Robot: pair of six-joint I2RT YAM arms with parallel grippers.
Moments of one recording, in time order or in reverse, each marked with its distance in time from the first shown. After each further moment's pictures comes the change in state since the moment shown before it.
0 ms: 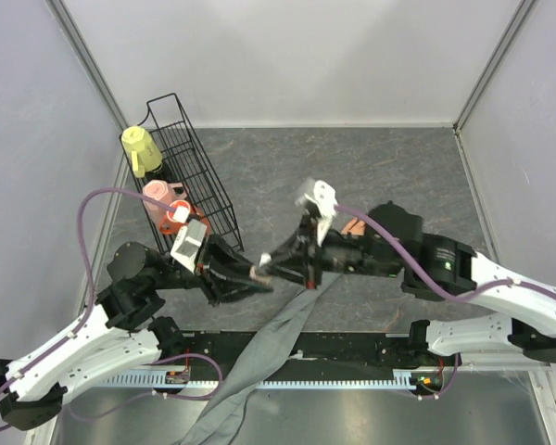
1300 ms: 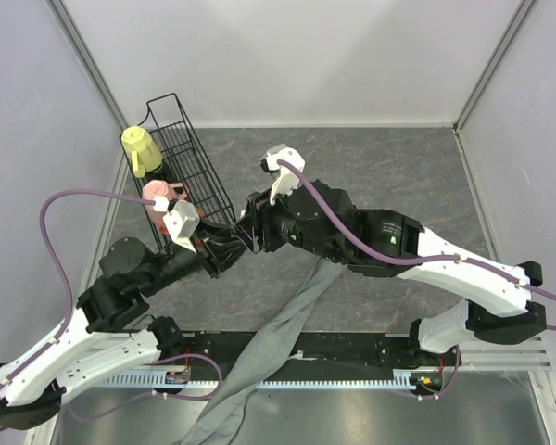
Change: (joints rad) left arm -0.019 -0.010 0.107 -0.261 -0.476 0.191; right arm 0.011 0.285 0.331 -0.223 0.373 0.187
